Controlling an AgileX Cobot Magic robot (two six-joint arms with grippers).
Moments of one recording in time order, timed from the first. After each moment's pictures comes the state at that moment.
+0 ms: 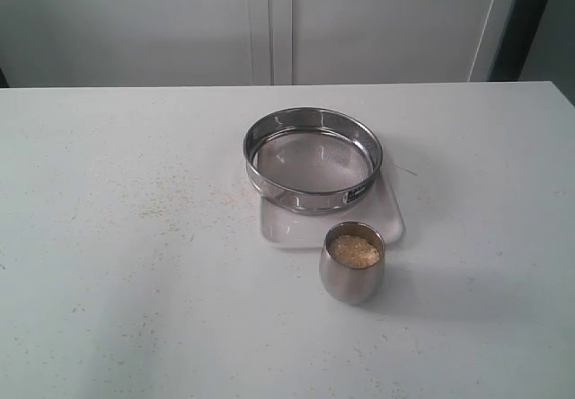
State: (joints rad) left arm 0.01 0.83 -0.37 0.42 -0.47 -0.36; right arm 0.11 0.01 -0.01 -0.02 0.36 0.07
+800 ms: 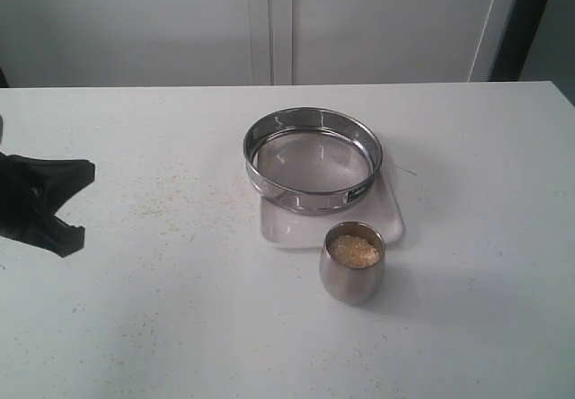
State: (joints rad) left arm -0.12 1.22 -0.37 0.85 -0.61 -0.52; right arm 0.11 0.01 -0.01 -0.02 0.36 0.07
